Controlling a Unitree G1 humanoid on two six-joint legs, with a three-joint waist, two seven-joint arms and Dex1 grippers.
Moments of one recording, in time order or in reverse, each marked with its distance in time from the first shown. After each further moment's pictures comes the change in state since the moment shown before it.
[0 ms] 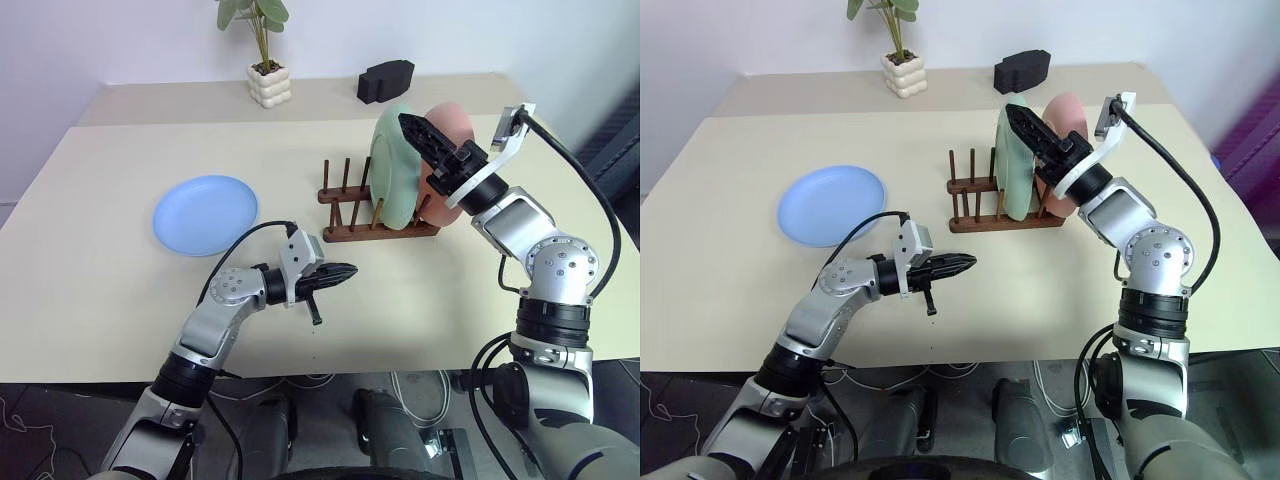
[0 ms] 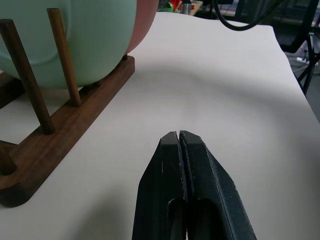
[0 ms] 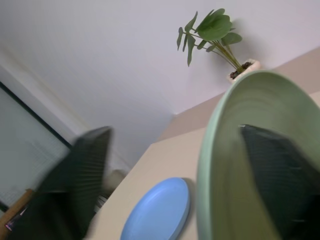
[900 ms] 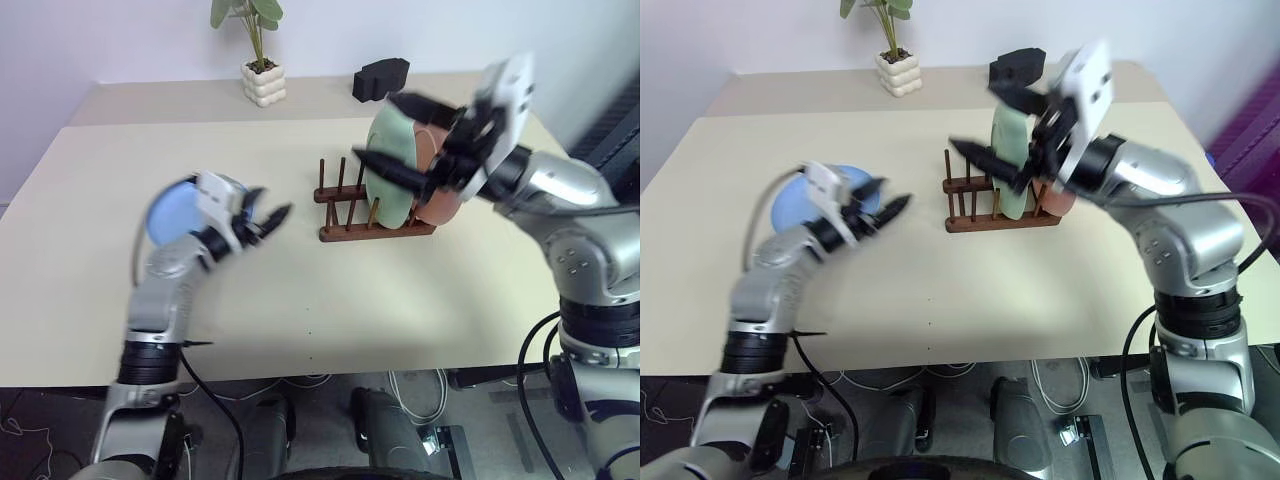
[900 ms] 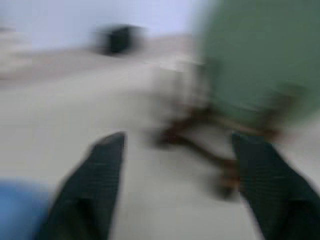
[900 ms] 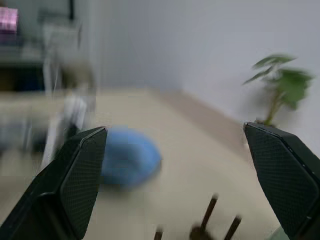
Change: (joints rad) left arm -0.080 0.092 0.454 0.021 -0.094 0.137 0.371; right arm -0.028 -0.308 0.364 -0.317 -0.565 -0.244 0.460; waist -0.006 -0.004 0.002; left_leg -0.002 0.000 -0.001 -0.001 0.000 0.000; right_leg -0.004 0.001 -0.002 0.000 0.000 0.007
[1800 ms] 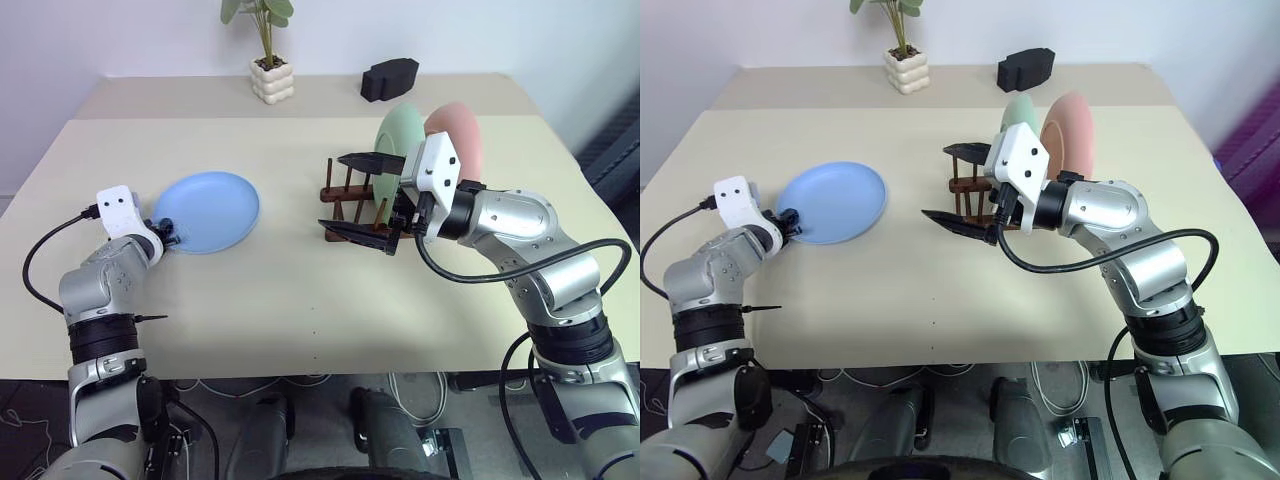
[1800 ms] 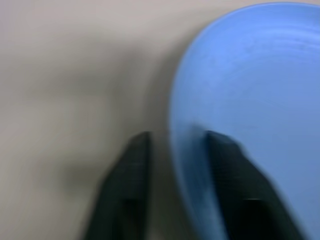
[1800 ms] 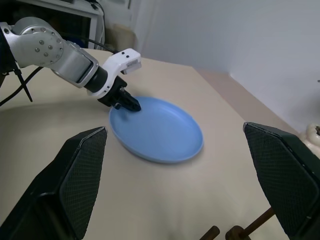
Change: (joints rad) left arm -0.121 0.025 0.238 0.263 0.027 0.420 0.462; right arm 0.052 0.073 0.078 -0.036 -0.181 -0.082 0.124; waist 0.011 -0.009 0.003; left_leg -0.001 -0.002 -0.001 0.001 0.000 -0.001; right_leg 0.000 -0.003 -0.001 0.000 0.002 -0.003
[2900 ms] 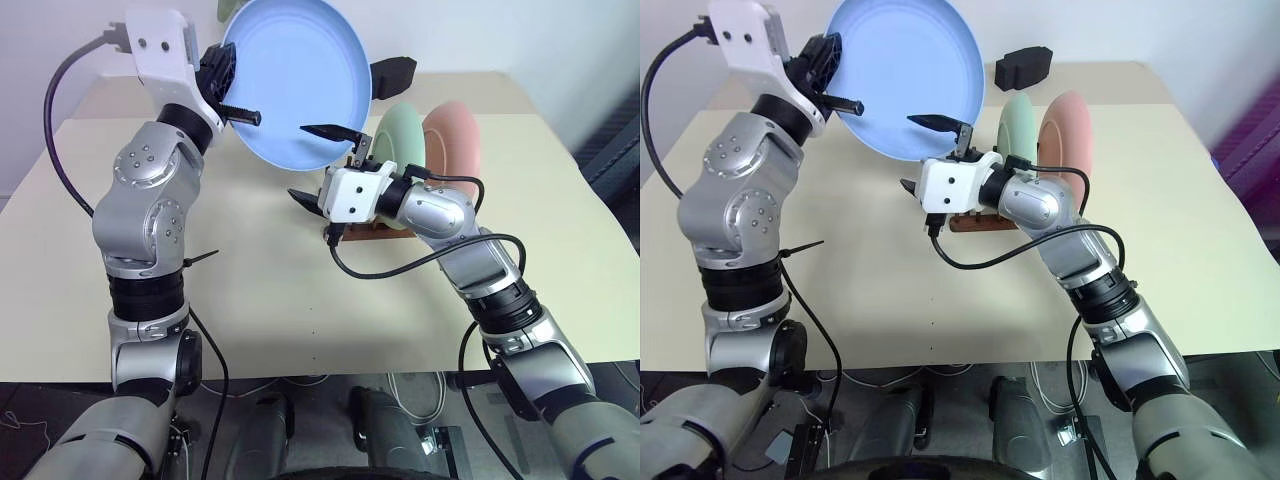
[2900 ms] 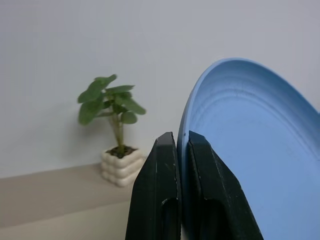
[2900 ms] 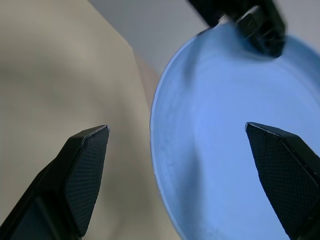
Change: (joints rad) left arm -0.291 -0.118 -0.258 -0.464 -0.025 -0.160 -0.070; right arm -0.159 0.175 0.210 0.358 -0.715 -0.569 -0.216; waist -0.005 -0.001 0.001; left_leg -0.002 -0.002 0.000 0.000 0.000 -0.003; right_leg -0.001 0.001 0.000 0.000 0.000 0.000
